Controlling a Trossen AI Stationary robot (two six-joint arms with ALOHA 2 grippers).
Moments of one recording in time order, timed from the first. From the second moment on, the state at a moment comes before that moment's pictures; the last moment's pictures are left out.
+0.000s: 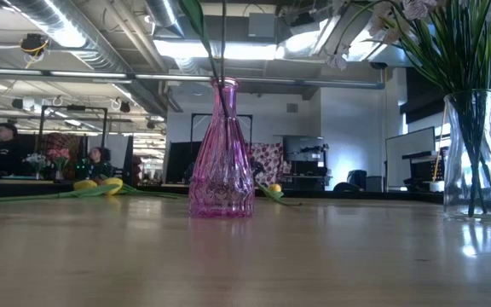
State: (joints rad) left arm -0.51 1.38 1.11 0.22 -0.93 0.04; right arm 0.59 1.53 2.15 -1.51 0.77 0.57
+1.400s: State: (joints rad) left arm 0.23 1.19 1.39 -1.31 -0.63 -1.05; right arm 0.59 1.53 2.15 -1.49 0.66 0.52
